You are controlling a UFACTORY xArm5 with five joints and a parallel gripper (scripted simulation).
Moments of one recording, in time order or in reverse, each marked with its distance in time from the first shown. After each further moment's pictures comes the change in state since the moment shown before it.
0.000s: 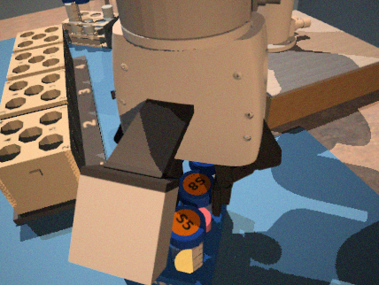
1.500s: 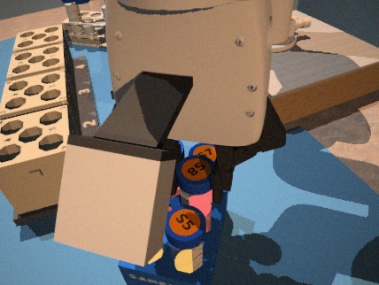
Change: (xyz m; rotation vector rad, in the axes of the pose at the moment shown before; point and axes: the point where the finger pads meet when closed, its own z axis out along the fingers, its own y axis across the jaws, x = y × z) arm 0.000 0.000 -0.020 0.000 0.000 0.000
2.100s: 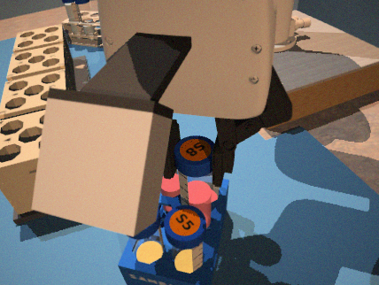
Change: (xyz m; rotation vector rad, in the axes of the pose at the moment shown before) arm 0.000 0.000 -0.023 0.000 0.001 0.000
